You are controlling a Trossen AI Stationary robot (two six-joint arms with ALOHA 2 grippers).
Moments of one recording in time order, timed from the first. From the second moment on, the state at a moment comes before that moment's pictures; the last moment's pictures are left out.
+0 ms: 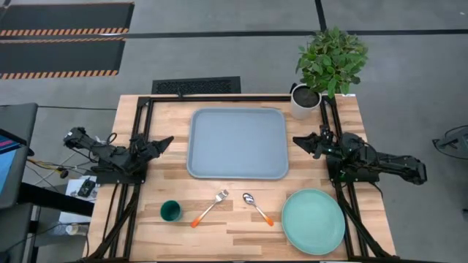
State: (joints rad) left arm -0.45 0.01 0.02 0.00 -1.09 -1.07; right arm -0.23 0.01 0.01 0.04 0.05 0.87
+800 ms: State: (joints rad) left arm -0.45 0.02 0.04 0.58 -0.96 -0.87; right arm -0.23 0.01 0.01 0.04 0.08 0.82
